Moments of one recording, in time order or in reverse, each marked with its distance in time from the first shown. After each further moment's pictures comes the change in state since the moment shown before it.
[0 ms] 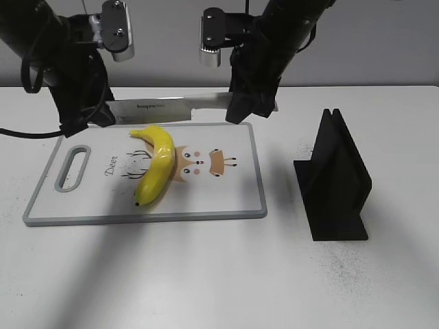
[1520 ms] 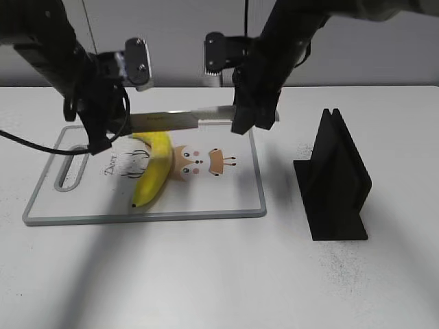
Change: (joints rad) left arm 0.001 0.165 -0.003 -0.029 -0.152 0.025; right arm -0.007 0.075 -0.010 -0.050 -0.029 -0.006
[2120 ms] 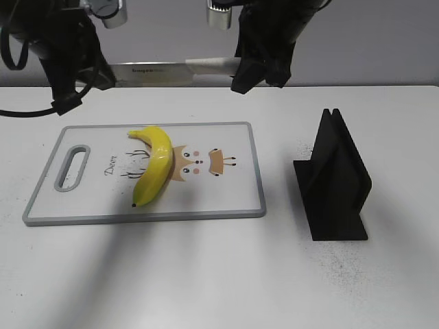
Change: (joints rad) left arm -0.003 -0.260 0.002 0.001 0.109 0.000; right arm 0.005 -0.190 -0.001 0.019 0.077 -0.001
